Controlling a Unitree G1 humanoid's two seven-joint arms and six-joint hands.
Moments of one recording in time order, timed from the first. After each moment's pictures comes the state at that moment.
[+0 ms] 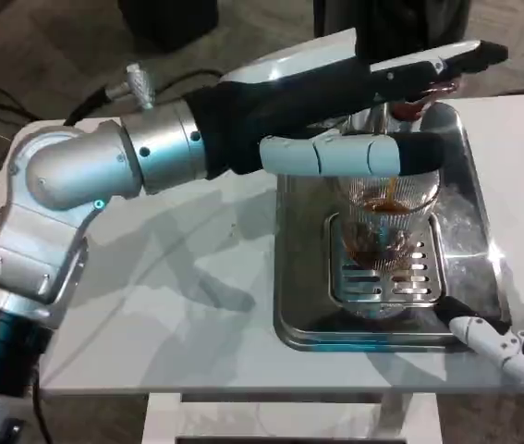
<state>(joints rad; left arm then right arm) -1.01 0.50 -0.18 0.23 -0.06 -0.29 -0.85 0.15 -0.09 -0.07 -0.82 -0.48 0.40 0.17</state>
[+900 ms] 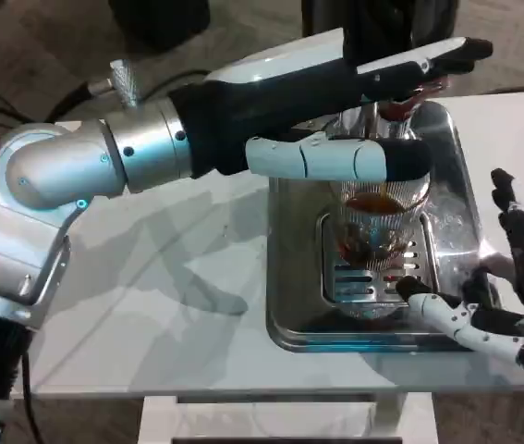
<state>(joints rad) -1.00 0.54 -0.18 0.20 -0.06 -0.30 -0.85 0.00 -0.04 0.04 -0.73 -0.47 0.50 0.10</state>
